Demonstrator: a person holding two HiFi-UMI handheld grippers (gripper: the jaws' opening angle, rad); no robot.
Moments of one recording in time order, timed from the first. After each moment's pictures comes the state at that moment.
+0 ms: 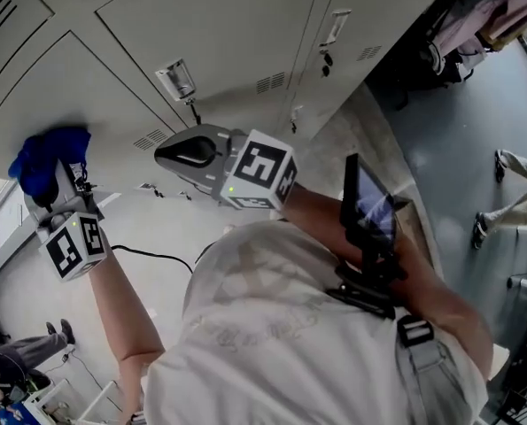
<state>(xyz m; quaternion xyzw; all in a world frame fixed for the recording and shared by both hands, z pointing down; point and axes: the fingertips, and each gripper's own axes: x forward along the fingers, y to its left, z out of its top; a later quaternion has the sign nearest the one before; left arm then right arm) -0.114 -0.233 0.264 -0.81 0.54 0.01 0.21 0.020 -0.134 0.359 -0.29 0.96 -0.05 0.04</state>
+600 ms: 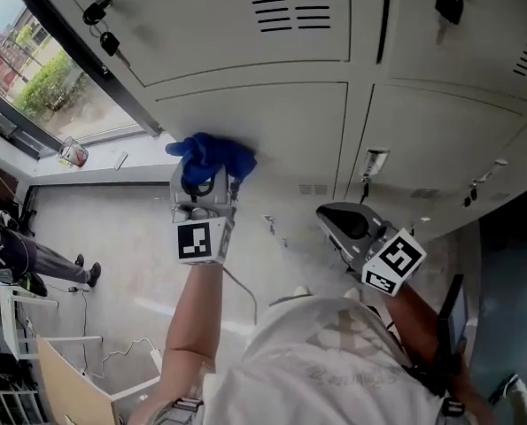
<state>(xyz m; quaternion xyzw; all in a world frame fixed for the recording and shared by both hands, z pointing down) -0.162 -0.237 0.275 -0.80 0.58 -0.02 0.18 0.001 -0.135 0.365 -0.27 0.96 -0.06 0.04</state>
